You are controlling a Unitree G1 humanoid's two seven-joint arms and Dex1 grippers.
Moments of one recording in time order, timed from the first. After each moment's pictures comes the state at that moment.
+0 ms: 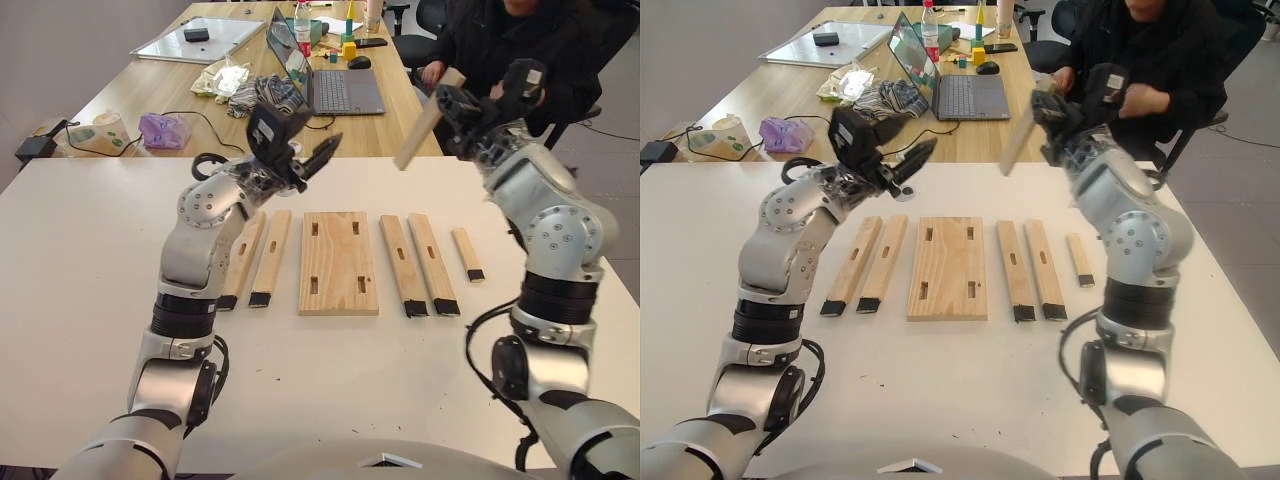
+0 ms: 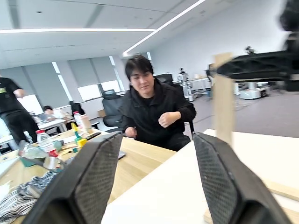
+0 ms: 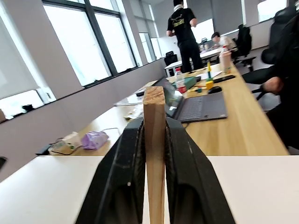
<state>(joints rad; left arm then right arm) -0.59 0.30 0.00 -0.08 -0.27 0.33 -0.51 -0.65 -0.37 -0.22 -0.18 0.70 0.77 -0.01</state>
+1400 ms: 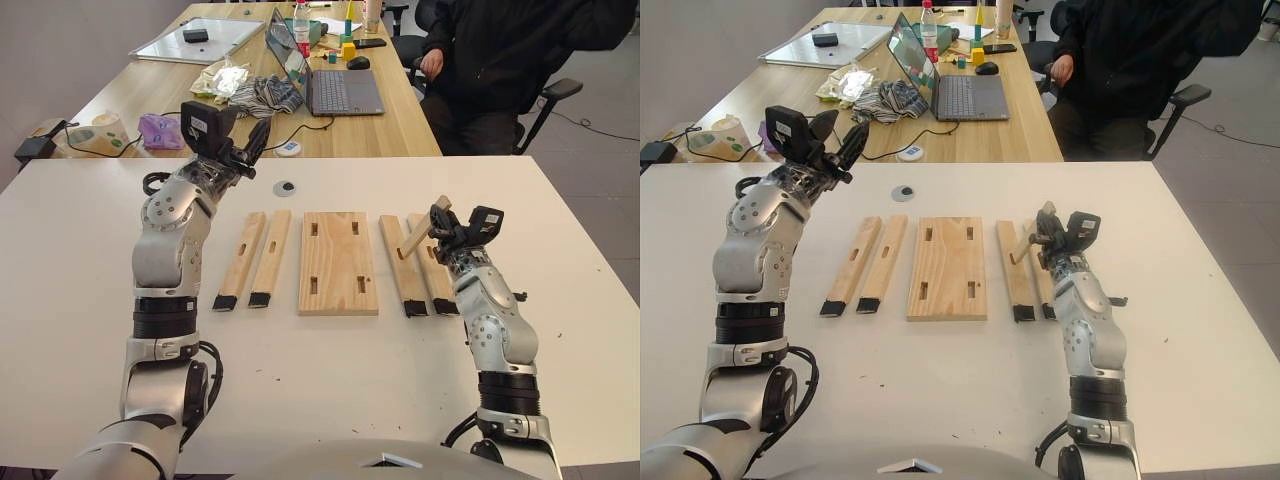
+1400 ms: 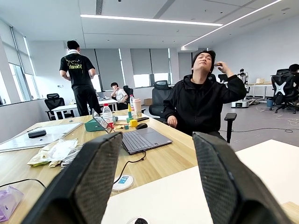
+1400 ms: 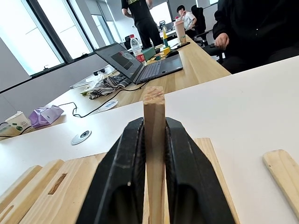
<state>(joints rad) -0.56 0.32 0.14 0.03 -0.28 0.30 -0.38 -0.18 -0.09 -0.15 -0.06 0.42 0.31 0.11</state>
